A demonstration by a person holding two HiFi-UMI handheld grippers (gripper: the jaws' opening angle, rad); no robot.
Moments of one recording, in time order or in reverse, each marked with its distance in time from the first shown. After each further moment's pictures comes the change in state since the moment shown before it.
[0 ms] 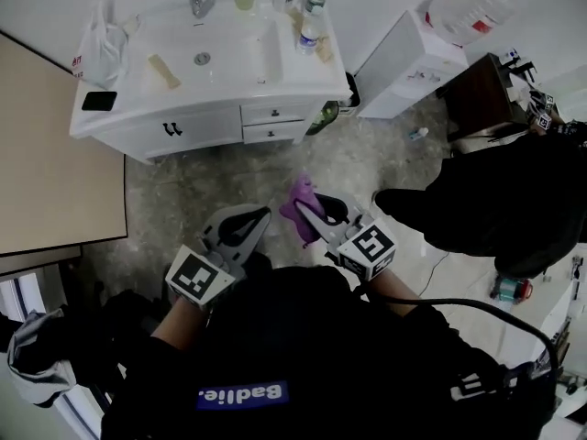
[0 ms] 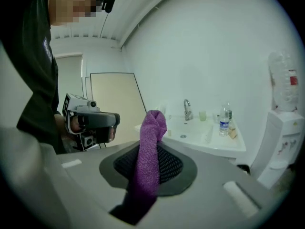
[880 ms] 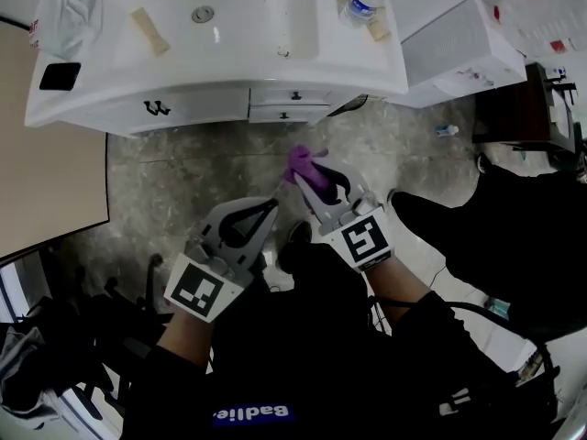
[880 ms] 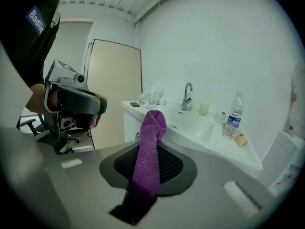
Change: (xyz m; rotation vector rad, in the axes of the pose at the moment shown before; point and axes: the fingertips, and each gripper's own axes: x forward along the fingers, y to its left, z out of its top) left arm 0.070 0.151 -0.130 0.015 0.011 0.092; right arm 0.173 -0.128 -0.105 -0.291 0.152 -0.062
